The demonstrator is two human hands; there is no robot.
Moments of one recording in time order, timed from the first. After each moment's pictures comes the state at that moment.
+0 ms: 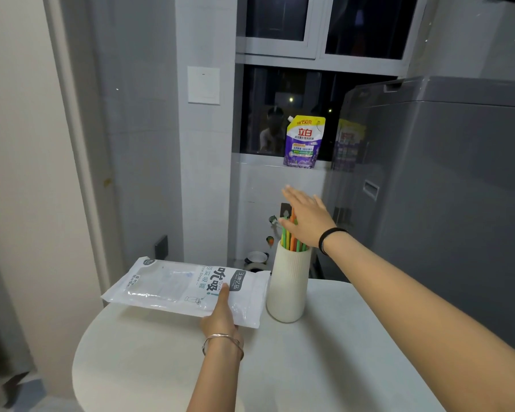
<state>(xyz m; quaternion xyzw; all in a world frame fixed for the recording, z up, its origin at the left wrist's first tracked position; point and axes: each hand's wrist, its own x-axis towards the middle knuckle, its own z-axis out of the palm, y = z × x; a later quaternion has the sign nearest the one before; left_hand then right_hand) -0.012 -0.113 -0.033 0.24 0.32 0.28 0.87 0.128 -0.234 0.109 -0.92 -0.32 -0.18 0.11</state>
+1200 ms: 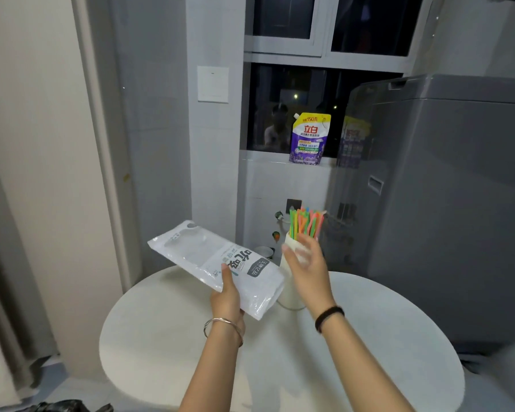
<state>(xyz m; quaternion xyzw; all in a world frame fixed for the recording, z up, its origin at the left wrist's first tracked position) -0.043 -0.109 -0.008 0.36 0.28 0.23 0.86 -0.005 -0.225 0.039 -0.73 -0.16 -0.11 0.66</state>
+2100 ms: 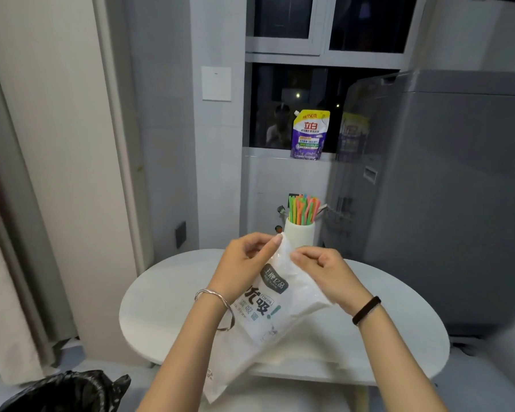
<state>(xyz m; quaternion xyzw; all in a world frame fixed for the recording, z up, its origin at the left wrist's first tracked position) -0.127 -0.118 0.058 0.78 -0.04 0.23 0.58 -0.067 -0.283 0.052 -0.72 -0.30 0.06 0.63</state>
